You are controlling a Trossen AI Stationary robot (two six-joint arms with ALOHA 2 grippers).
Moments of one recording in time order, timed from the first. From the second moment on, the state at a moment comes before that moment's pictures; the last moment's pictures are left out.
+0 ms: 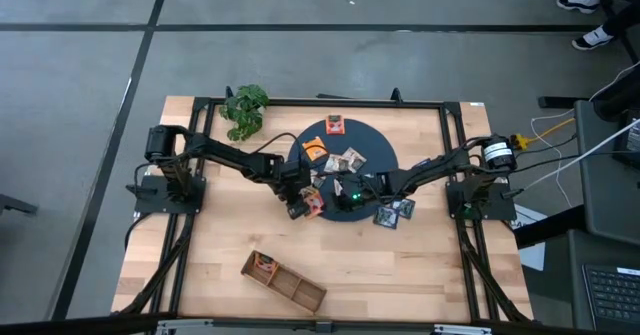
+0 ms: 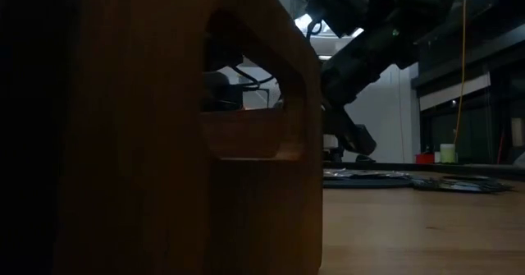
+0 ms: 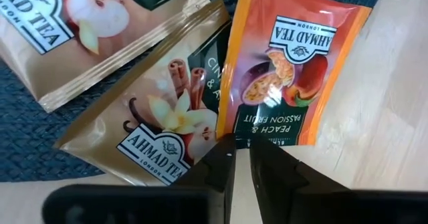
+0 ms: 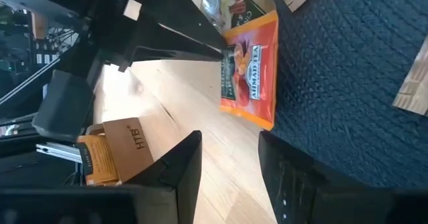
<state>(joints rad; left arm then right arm) 0.09 1.78 0.89 -0.22 0.22 -0.51 0.08 1.79 0.87 0.24 -0.05 1.35</state>
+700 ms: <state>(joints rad) 0.09 1.78 0.88 -0.18 0.20 -0.49 0.02 1.87 0.87 0.25 -0.04 1.33</state>
